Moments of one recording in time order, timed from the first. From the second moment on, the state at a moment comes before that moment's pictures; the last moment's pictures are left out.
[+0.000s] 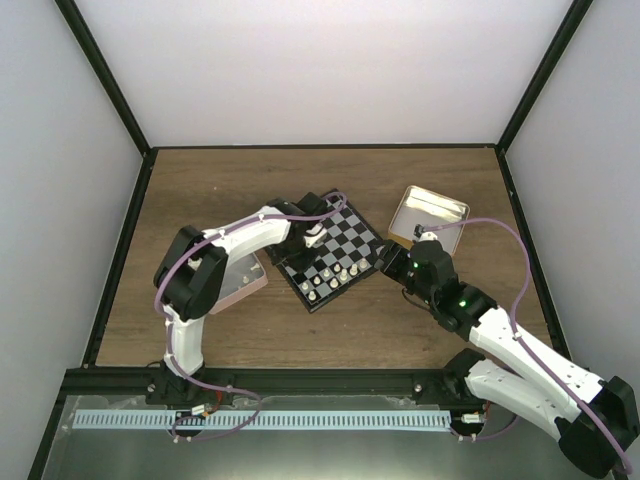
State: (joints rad) left arm -0.68 1.97 1.46 -0.97 0.00 -0.06; right arm 0.65 0.82 0.57 -0.20 0.13 0.99
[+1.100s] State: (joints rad) left arm -0.80 2.24 1.92 -1.02 0.02 -0.08; right arm 0.65 0.70 0.57 -0.29 0.24 0.99
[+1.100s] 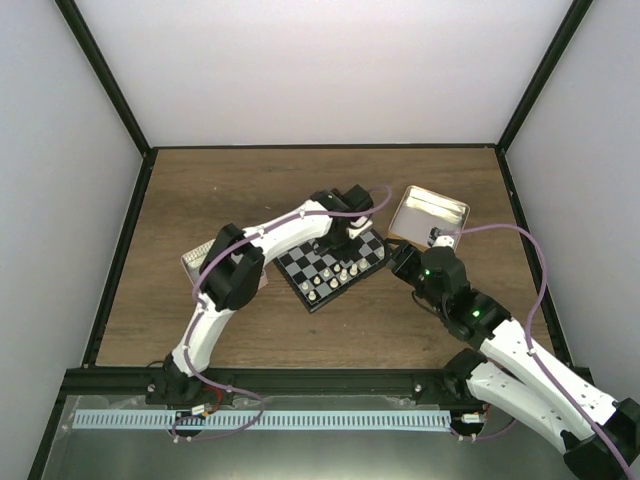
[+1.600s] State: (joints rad) left arm -0.83 2.26 1.93 -1.05 0.05 -0.08; right arm 0.65 0.70 0.57 -0.30 0.24 0.99
